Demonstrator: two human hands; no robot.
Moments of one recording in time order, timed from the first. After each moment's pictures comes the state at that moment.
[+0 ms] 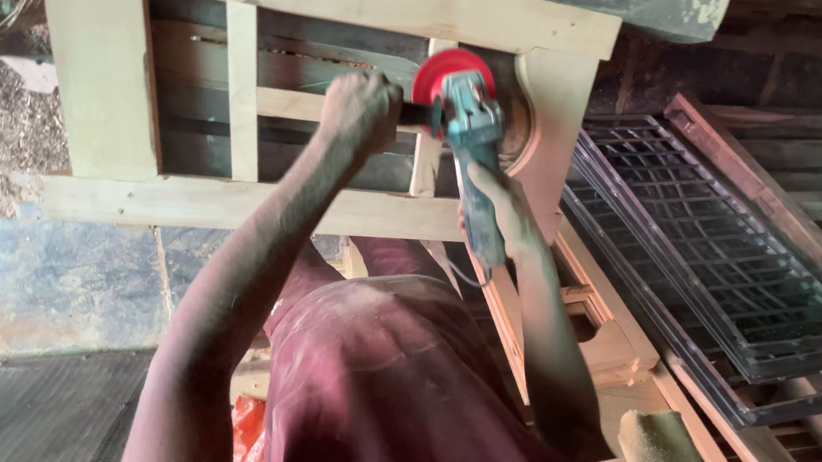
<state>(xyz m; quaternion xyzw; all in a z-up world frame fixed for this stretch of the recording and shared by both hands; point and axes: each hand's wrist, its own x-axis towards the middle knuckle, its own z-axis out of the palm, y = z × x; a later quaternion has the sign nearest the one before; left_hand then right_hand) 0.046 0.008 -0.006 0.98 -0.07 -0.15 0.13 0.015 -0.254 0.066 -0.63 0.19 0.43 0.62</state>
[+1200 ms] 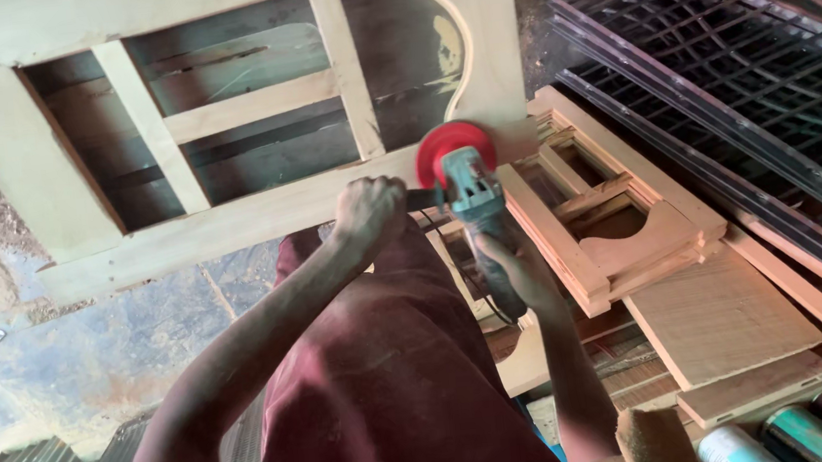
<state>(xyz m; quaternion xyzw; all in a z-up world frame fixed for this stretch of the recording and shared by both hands) -0.090 -0.102 -0.006 0.93 -0.20 -0.24 0.18 -0.167 -0.358 0.068 -0.67 0.26 0.34 0.60</state>
